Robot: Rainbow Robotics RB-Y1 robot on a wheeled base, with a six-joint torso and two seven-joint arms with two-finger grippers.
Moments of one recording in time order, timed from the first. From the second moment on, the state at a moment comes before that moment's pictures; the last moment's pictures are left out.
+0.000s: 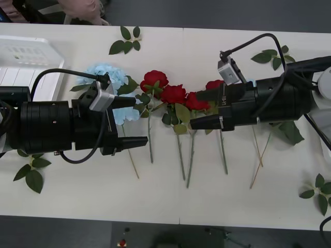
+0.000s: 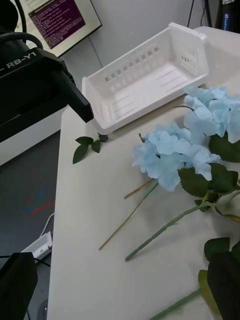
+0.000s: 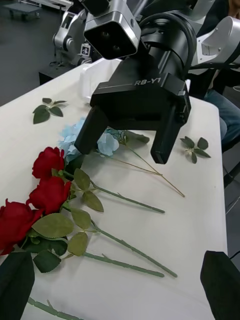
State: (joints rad) right arm -0.41 -0.59 0.14 -1.71 -1.69 1.26 2.42; left arm -0.25 1.03 -0.42 -2.12 1.82 0.61 -2.55
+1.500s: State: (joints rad) right arm -0.49 -0.74 0.29 -1.67 -0.61 1.57 0.77; left arm -0.54 0.98 -0.55 -1.23 1.85 0.57 -2.07
